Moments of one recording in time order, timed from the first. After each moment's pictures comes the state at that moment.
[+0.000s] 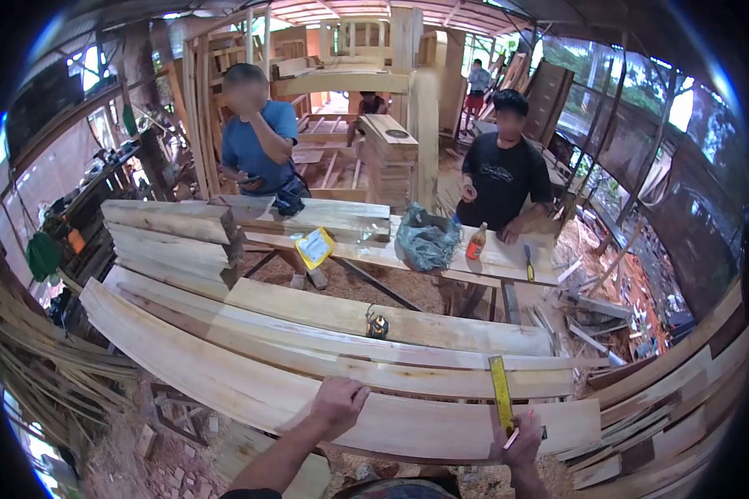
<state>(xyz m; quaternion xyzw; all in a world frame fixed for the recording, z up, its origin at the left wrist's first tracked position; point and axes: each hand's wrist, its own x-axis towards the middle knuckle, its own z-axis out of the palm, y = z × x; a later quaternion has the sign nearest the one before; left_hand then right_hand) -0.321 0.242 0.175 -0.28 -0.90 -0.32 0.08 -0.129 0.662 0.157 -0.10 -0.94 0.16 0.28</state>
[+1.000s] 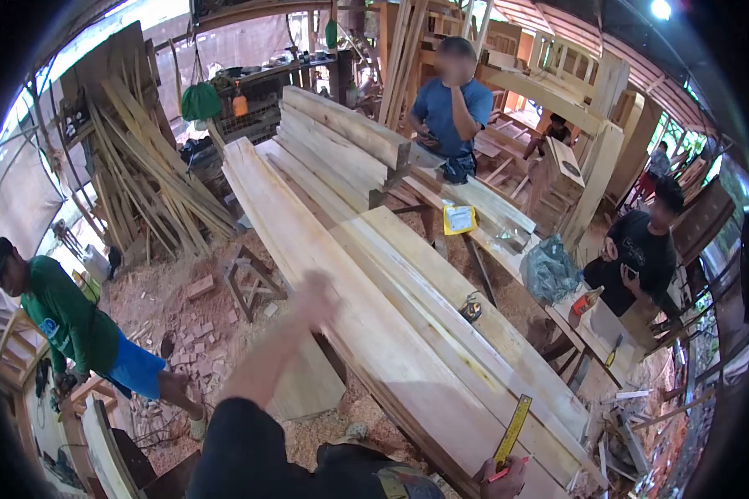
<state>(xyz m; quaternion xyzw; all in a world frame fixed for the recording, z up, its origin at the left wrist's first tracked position) -0.262 0.053 0.113 0.21 -0.96 -0.14 0.11 -0.121 0.675 0.156 0.00 -0.96 0.15 0.23</state>
